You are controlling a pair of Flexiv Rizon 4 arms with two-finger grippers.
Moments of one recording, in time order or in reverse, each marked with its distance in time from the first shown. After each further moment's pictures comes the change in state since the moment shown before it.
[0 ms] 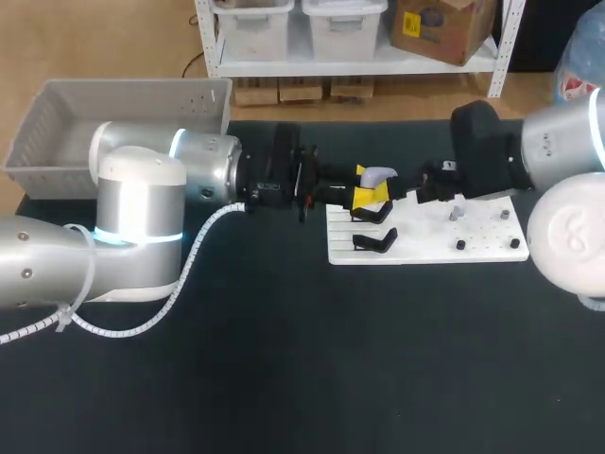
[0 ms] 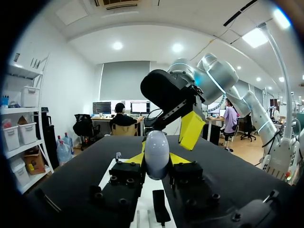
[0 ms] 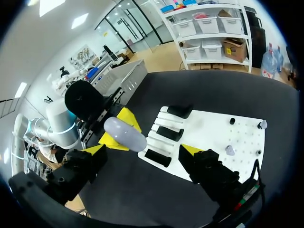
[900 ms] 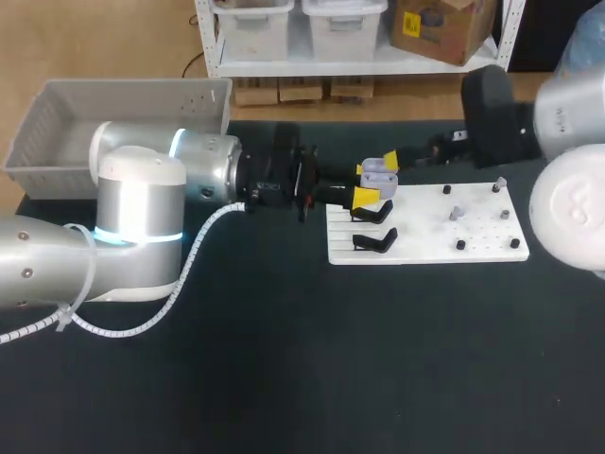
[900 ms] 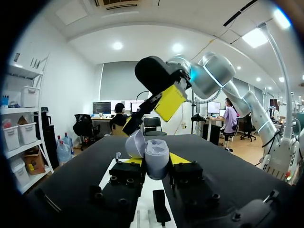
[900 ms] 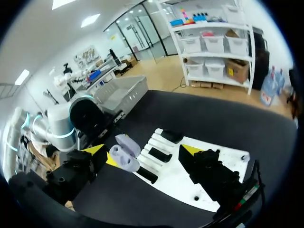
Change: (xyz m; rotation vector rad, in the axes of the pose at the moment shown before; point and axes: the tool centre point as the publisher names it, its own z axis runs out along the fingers) left arm 0.000 0.000 0.000 0.001 0.000 0.000; right arm -0.043 -0.001 -0.026 0.048 -0.074 -0.177
